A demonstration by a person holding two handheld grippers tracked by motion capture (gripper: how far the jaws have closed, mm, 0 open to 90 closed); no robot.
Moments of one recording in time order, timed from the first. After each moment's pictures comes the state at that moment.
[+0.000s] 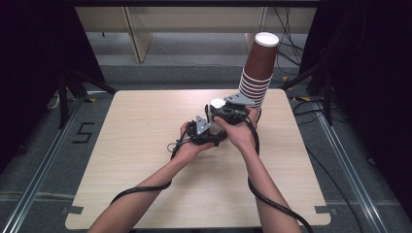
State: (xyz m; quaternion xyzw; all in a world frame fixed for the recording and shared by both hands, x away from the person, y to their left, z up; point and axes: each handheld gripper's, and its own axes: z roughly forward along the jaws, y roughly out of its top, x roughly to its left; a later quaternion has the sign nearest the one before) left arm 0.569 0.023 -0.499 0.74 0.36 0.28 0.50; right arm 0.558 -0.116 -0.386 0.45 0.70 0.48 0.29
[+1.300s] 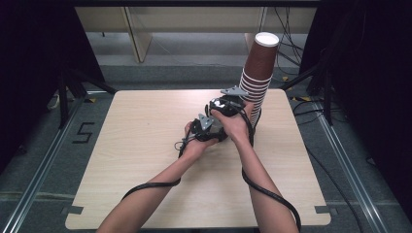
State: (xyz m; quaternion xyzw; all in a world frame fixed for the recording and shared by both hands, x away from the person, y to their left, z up) left arm 0.584 0.009 -0.507 0.73 0.41 0.28 0.48; right arm 0.584 -0.106 -0.384 0.49 0.70 0.44 0.28
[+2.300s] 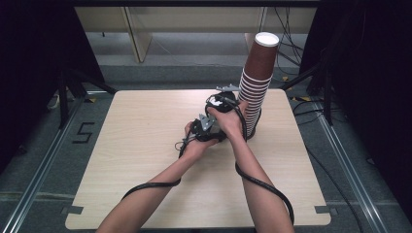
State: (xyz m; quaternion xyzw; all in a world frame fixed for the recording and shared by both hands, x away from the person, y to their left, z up) left arm 0.583 0.008 -0.507 0.72 0.41 0.29 0.48; right arm 0.605 -0.093 -0.392 0.52 0.71 0.40 0.26
